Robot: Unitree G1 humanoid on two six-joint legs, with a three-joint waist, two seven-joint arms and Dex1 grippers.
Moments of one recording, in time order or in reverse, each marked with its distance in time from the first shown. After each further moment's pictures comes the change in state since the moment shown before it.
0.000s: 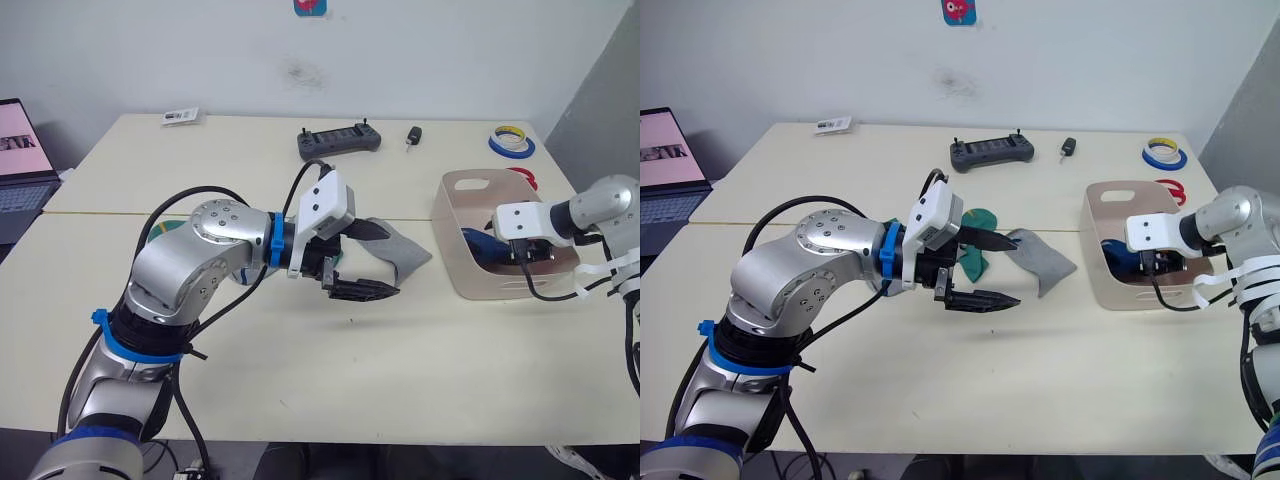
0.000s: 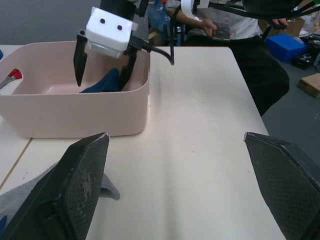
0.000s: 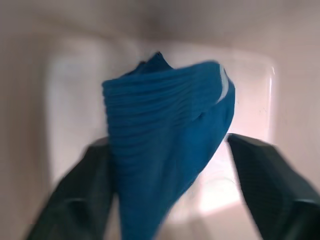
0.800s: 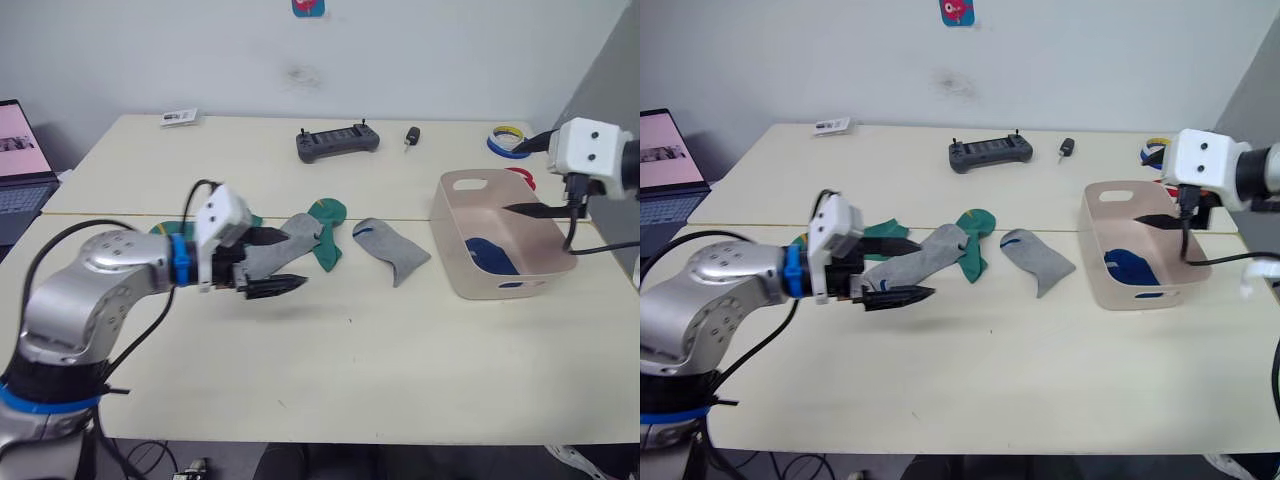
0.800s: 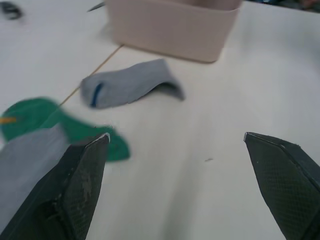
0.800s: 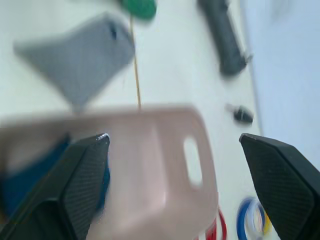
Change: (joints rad) left arm 0.434 0.265 0.379 0.003 0.016 -0.079 0.013; right arm 0.180 -0.059 -0.359 -0.588 0.307 0.382 -0.053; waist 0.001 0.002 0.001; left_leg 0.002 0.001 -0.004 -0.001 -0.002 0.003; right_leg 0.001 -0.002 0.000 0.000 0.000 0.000
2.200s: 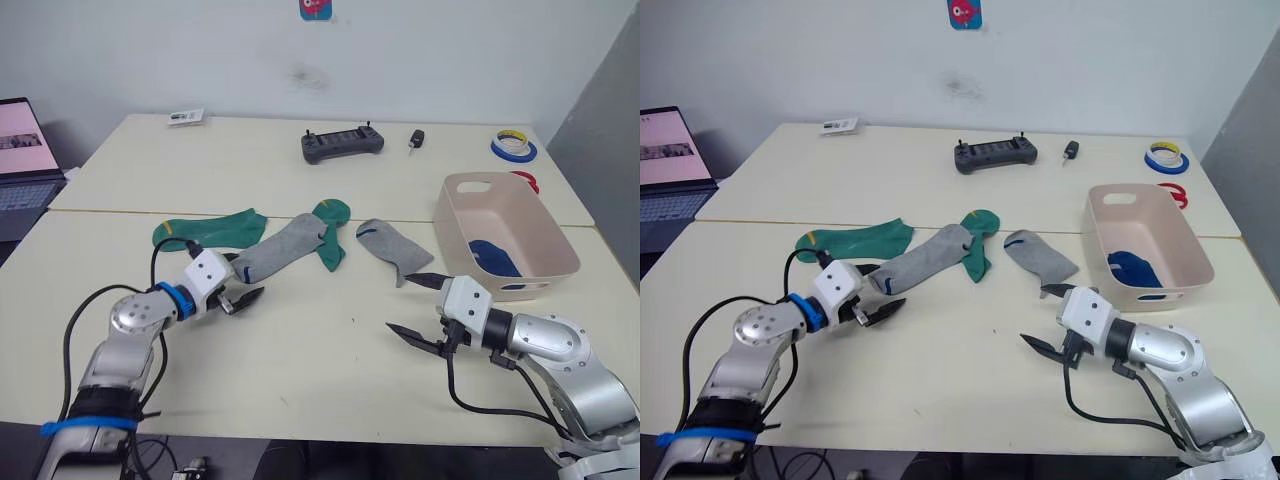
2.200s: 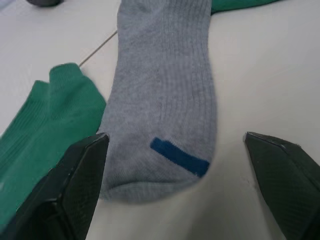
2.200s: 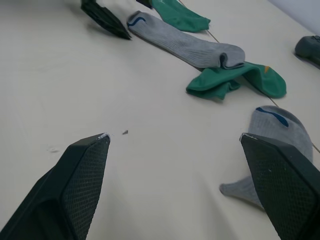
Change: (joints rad) left arm 0.006 -0.212 -0.142 0.699 0.553 -0.828 0.167; right arm 0.732 0.355 0.107 -0.692 0.117 0.282 -0.491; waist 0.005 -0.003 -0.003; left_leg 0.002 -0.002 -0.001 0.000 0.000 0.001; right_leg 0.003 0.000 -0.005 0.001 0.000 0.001
